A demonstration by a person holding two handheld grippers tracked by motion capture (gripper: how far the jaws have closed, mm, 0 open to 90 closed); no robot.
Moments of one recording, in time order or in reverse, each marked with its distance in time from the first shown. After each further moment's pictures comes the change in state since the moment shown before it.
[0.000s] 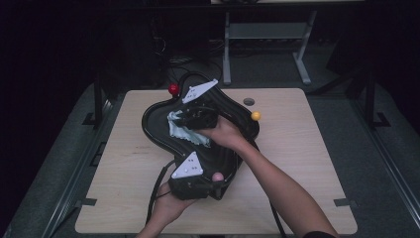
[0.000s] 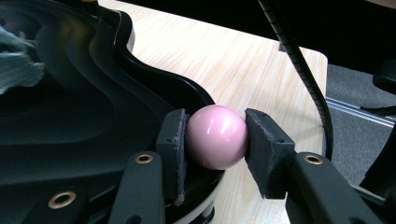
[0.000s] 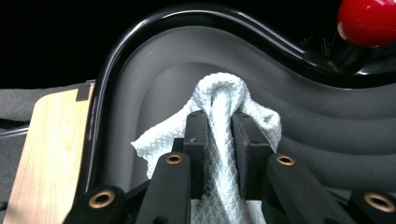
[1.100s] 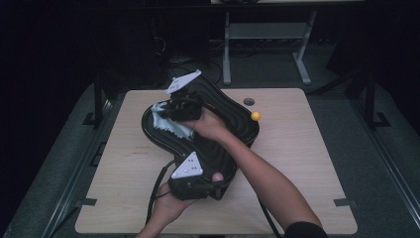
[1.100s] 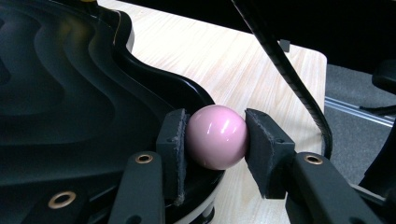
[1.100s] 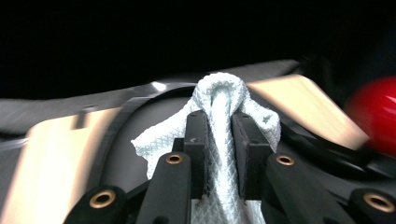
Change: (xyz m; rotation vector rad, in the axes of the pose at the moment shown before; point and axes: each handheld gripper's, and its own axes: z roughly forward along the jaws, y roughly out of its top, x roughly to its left) left arm 0.001 -0.001 -0.001 -0.004 -0.003 0.000; right arm -0.008 0.034 0.021 -0.039 -0.014 0.006
